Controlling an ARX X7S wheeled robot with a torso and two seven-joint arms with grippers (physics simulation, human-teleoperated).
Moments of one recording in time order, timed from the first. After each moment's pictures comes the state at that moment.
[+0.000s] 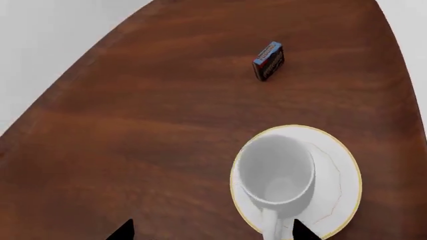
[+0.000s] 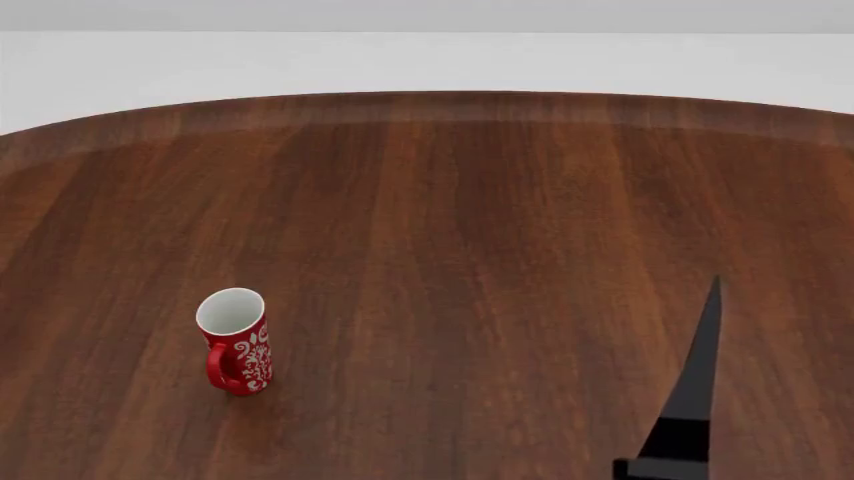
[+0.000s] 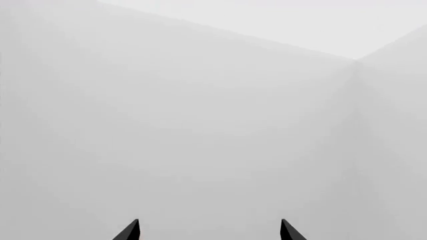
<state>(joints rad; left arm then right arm) -0.89 -0.29 1.09 0.72 -1.10 -1.22 -0.56 0.10 1.25 -0.42 -0.94 0.60 -0.01 1.11</state>
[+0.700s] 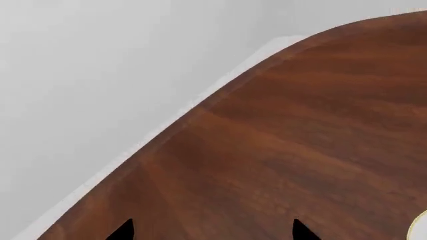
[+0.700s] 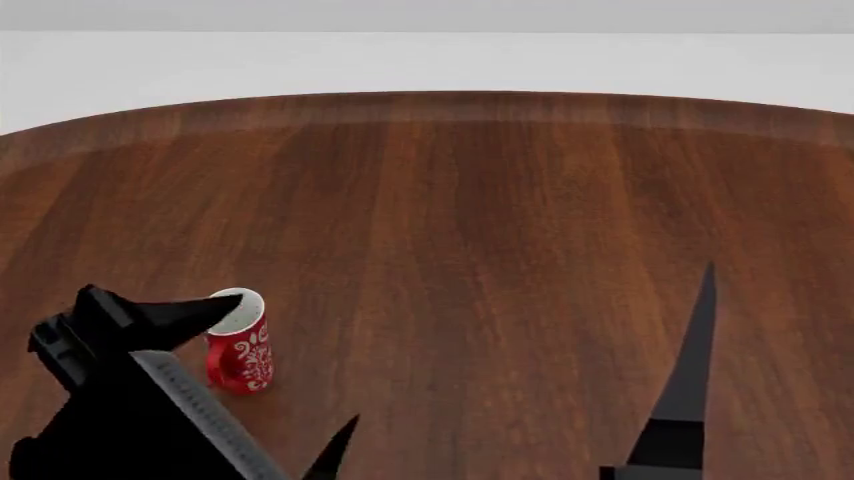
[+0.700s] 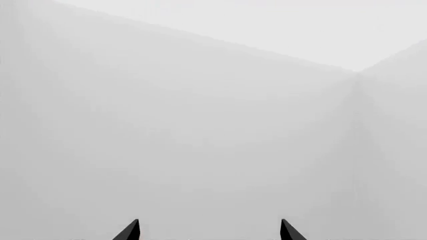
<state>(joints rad) -1.00 -0.59 0.69 0.79 -1.35 -1.17 -0.80 0.15 1.28 -0.41 -1.02 0.63 0.05 1.14</state>
